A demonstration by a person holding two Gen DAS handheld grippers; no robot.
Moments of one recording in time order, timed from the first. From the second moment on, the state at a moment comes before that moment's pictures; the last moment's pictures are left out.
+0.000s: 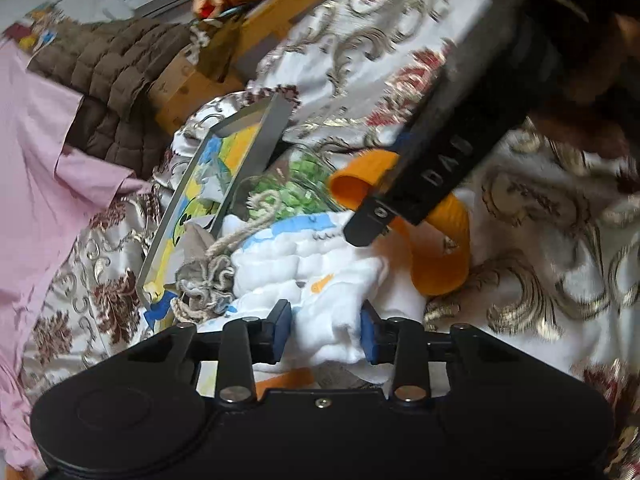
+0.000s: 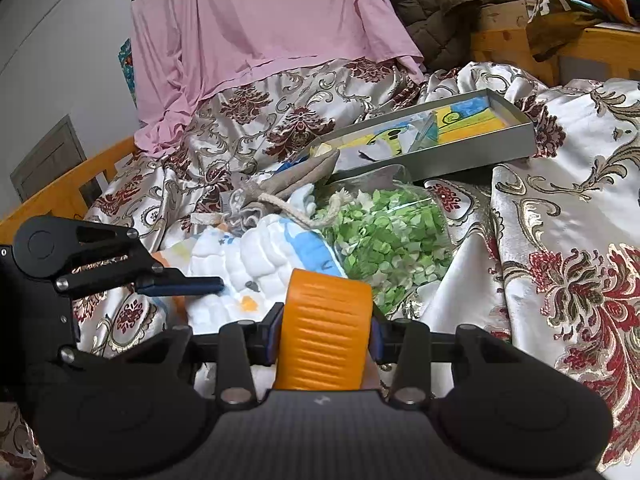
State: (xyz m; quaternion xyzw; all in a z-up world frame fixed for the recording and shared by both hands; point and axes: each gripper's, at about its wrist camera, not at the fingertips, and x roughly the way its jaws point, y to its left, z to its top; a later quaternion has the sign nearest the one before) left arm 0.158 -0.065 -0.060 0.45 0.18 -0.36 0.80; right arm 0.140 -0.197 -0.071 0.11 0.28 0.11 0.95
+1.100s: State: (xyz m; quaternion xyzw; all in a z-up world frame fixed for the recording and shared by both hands) left arm 0.167 -0.065 -0.046 0.41 0.20 -0.35 0.82; right arm 0.134 -0.206 -0.057 0.12 0.25 0.10 0.96
